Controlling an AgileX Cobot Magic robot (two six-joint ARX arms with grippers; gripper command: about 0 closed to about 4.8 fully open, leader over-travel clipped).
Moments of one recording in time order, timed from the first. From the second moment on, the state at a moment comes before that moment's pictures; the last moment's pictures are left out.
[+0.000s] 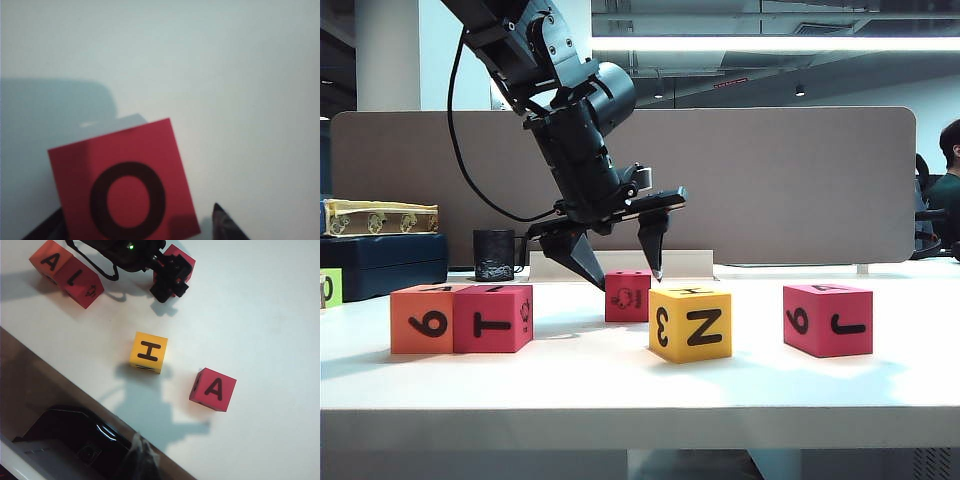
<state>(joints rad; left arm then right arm) -0.56 2.08 1.62 -0.48 0.02 -0.28 0.73 1.26 1.59 -1.21 0.09 0.05</state>
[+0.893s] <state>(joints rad) -0.56 2.08 1.63 -0.51 -0.04 -0.21 0.73 1.26 1.59 -1.21 0.09 0.05</state>
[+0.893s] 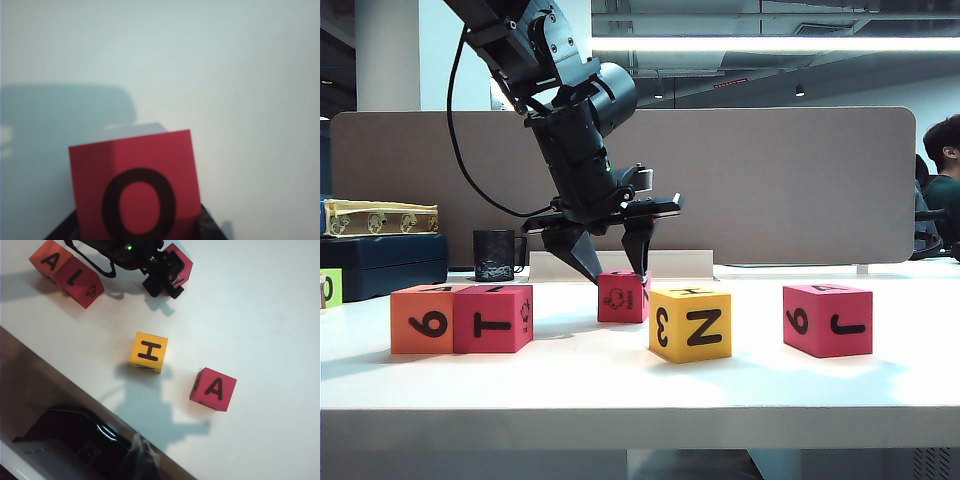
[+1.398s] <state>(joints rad) -0.56 1.94 1.63 -0.72 0.01 -0.17 0.73 1.26 1.59 -1.21 0.09 0.05</state>
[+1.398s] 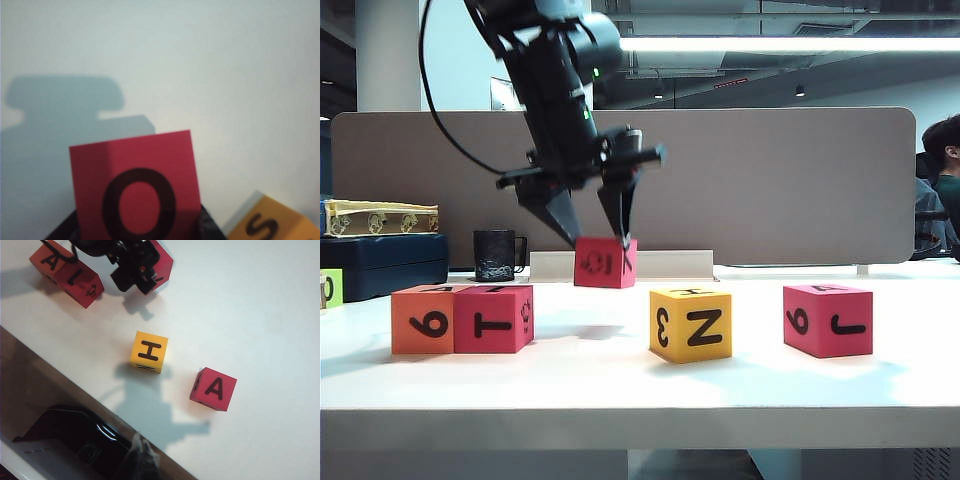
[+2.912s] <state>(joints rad) -0.58 1.92 1.63 -1.00 0.09 -0.22 0.74 1.26 1.59 -1.21 0.09 0.05</state>
